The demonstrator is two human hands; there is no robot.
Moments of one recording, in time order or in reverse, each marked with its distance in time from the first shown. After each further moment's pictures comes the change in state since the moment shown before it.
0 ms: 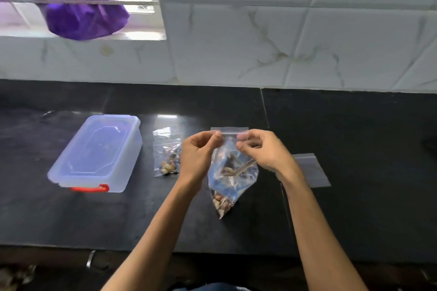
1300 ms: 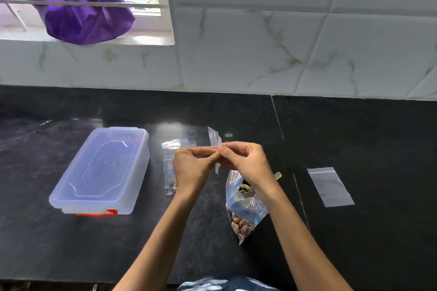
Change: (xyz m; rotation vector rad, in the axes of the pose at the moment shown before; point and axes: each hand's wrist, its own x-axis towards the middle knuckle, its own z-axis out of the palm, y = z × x) left_hand 0.043 -0.011 -0.043 0.086 0.088 -0.058; right_hand 0.035 -0.019 0.078 0.454 0.038 -0.011
